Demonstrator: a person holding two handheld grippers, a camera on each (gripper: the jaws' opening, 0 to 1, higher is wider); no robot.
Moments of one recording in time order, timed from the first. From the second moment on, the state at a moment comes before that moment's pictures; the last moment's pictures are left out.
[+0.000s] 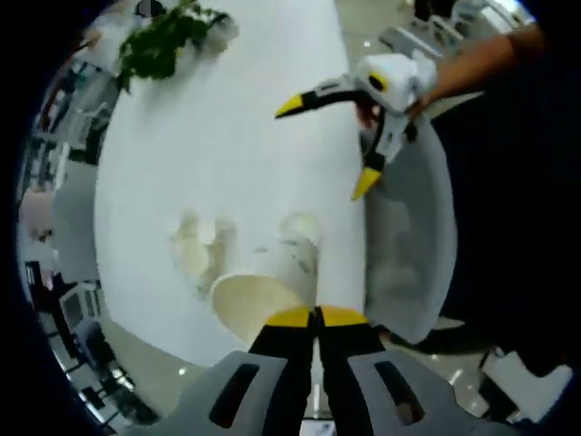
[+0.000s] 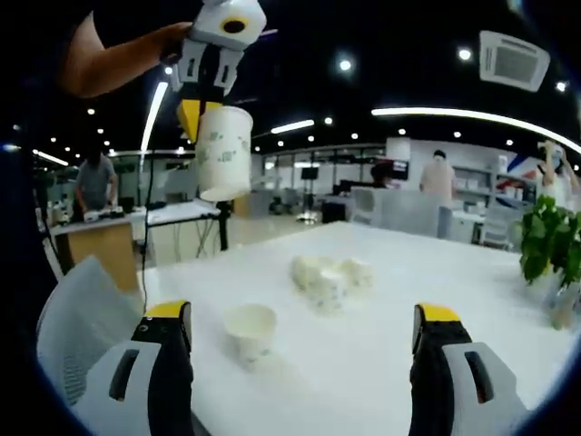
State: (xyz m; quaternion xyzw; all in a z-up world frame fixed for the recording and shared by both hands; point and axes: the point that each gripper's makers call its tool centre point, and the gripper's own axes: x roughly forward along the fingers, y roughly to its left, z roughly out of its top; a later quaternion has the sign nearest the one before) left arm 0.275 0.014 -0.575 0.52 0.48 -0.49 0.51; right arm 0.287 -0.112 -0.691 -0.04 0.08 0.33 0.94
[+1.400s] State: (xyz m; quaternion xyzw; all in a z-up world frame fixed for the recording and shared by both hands) left arm 0.290 0.001 -0.652 0.53 0.50 -0.49 0.48; right arm 0.281 -0.109 -0.702 -0.04 0.09 0.35 0.93
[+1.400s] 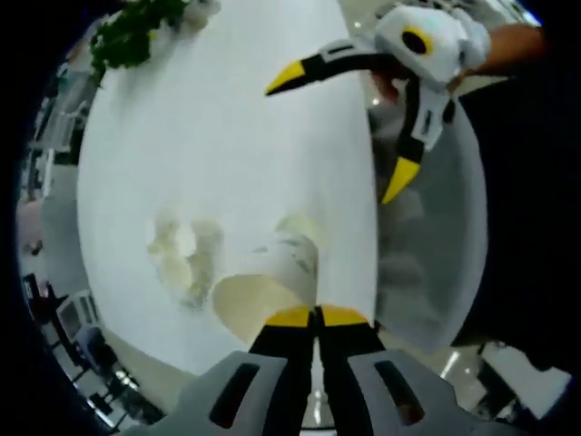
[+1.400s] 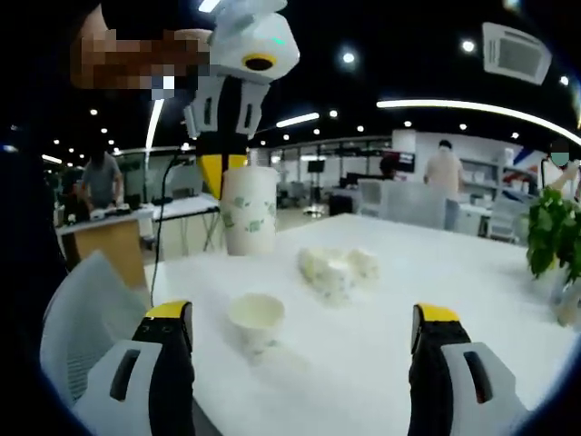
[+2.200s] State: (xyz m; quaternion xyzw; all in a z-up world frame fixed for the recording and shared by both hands) left arm 0.294 0.006 -0.706 0.50 0.54 -0.48 0.48; right arm 0.283 -0.113 -0.703 -0.04 0.10 0.34 0.93
